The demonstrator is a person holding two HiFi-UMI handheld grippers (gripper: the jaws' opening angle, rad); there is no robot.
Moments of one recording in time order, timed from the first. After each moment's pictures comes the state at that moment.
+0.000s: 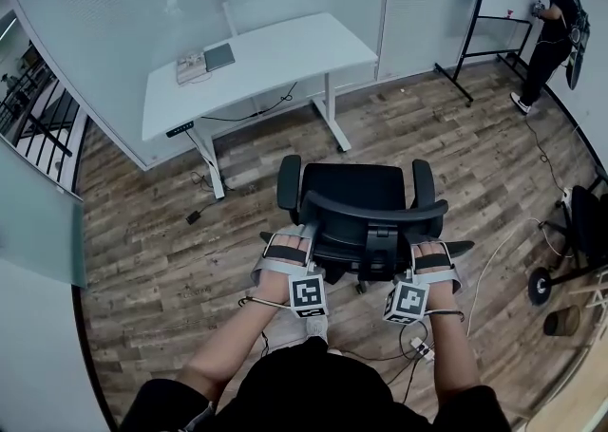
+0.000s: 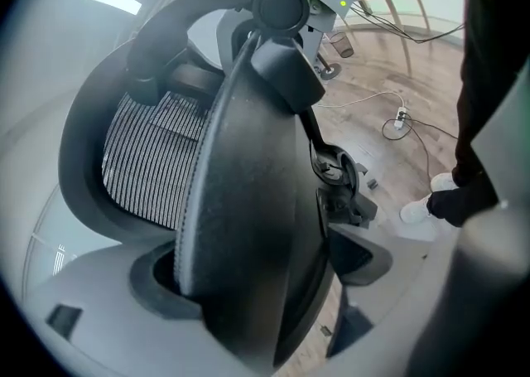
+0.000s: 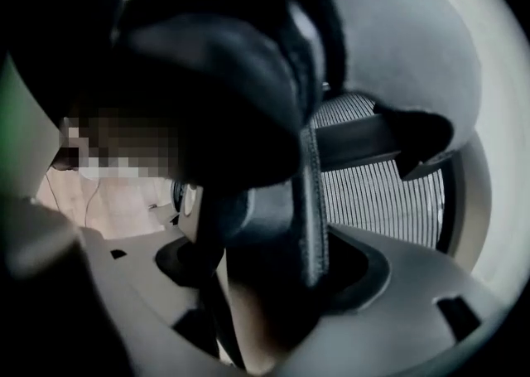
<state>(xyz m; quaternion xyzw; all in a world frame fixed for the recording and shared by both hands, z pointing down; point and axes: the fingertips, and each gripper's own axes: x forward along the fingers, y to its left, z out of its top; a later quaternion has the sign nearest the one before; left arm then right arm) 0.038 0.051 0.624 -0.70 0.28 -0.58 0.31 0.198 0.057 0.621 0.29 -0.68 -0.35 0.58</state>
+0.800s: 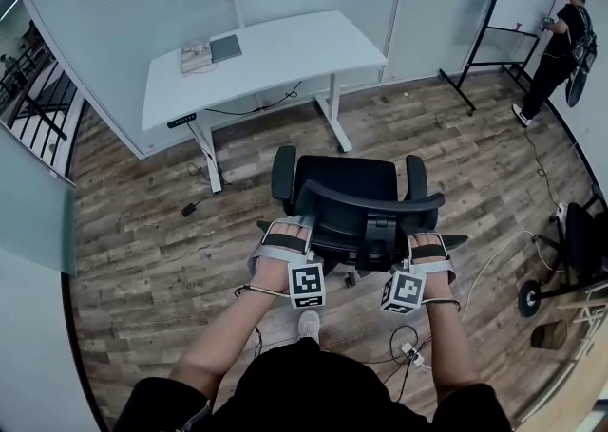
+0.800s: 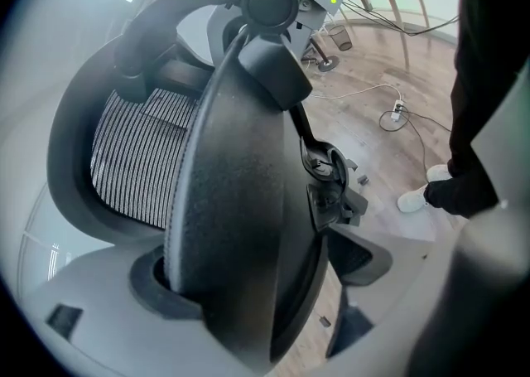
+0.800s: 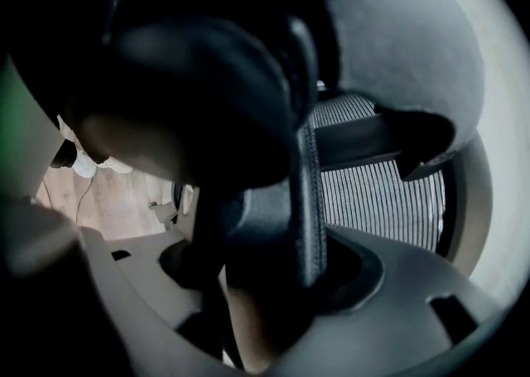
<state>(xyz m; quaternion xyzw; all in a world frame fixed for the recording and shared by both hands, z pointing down) 0.011 0.013 0.628 -0.69 0.27 -0.60 0.30 0.175 0.008 0.621 0.28 -0.68 -0.35 0.58</state>
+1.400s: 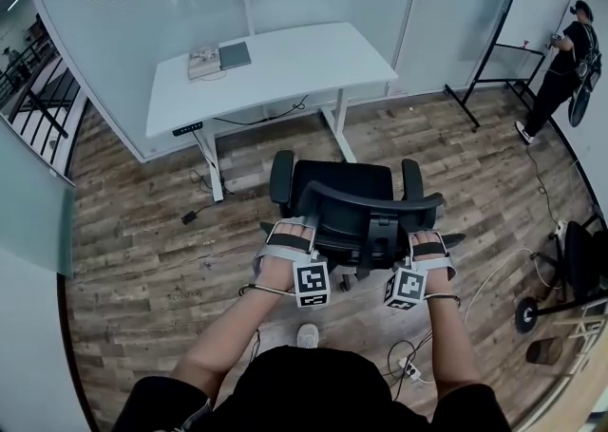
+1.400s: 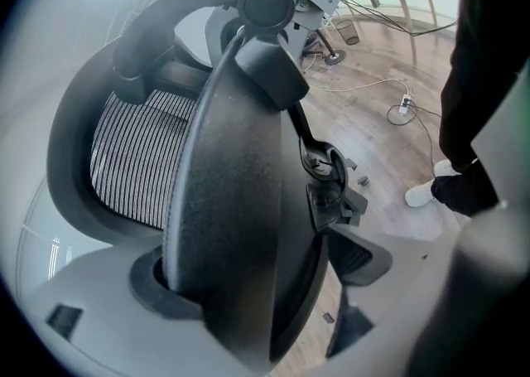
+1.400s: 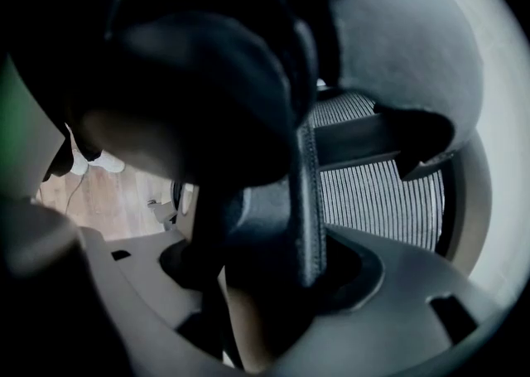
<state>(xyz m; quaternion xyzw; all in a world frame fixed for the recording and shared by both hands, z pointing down) -0.023 -0.040 0.629 -0.69 0.28 -0.61 0.29 0.141 -0.054 0.622 0.26 -0.68 -0.37 0.57</state>
